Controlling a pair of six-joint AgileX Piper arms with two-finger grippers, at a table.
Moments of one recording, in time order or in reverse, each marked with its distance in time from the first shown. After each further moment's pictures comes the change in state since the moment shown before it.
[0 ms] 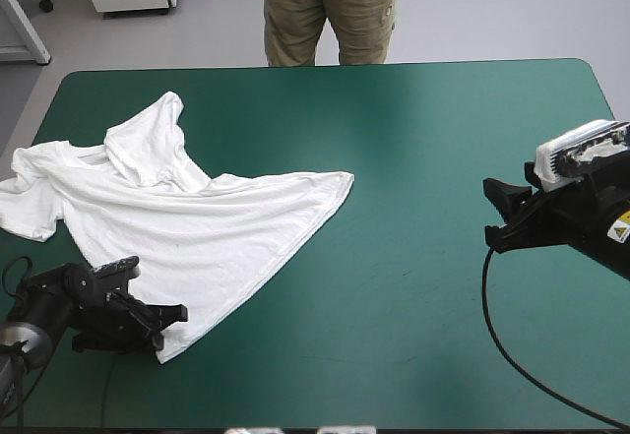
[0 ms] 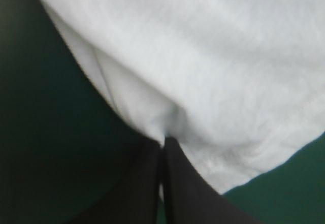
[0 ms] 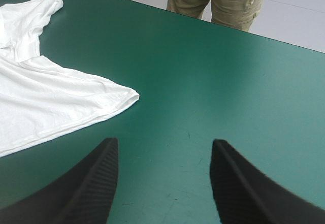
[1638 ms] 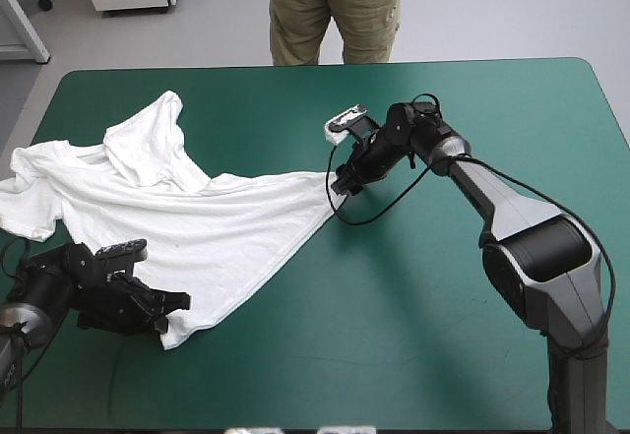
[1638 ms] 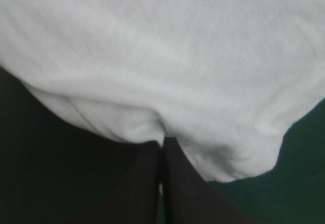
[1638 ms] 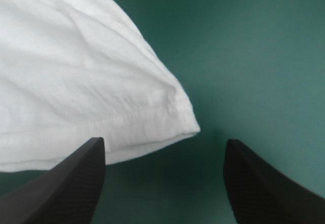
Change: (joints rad) left arm -0.001 0.026 -0.114 -0.024 0.046 0.107; right arm 0.277 1.249 -0.575 0.003 -0.024 -0.168
